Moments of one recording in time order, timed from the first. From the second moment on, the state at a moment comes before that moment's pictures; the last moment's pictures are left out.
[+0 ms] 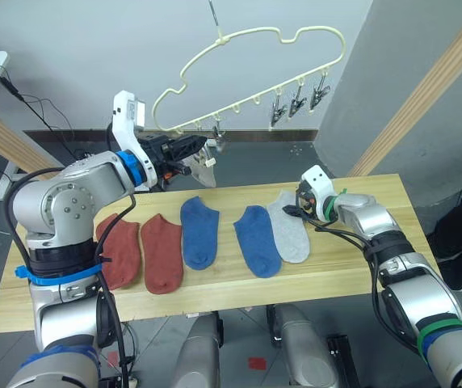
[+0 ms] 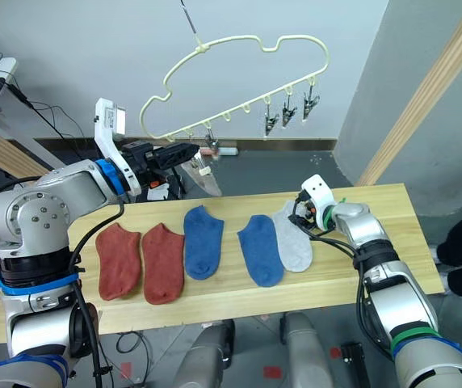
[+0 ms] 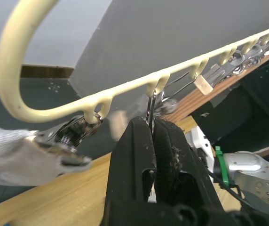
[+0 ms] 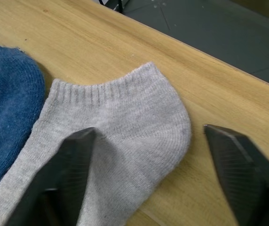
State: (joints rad) left arm -0.74 0.53 0.28 -0.13 -0.77 1.13 -0.46; right arm -0.86 -0.35 0.21 0.79 0.08 0.39 0.68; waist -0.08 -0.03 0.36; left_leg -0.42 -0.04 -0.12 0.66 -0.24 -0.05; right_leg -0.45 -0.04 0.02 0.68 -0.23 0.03
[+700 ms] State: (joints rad) left arm -0.84 0.43 0.53 0.07 -1.02 1.46 -0.32; right arm -0.79 -0.37 -0.09 0.11 0.65 1.20 0.89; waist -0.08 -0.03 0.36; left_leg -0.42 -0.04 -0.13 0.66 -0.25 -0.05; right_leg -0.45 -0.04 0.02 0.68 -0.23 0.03
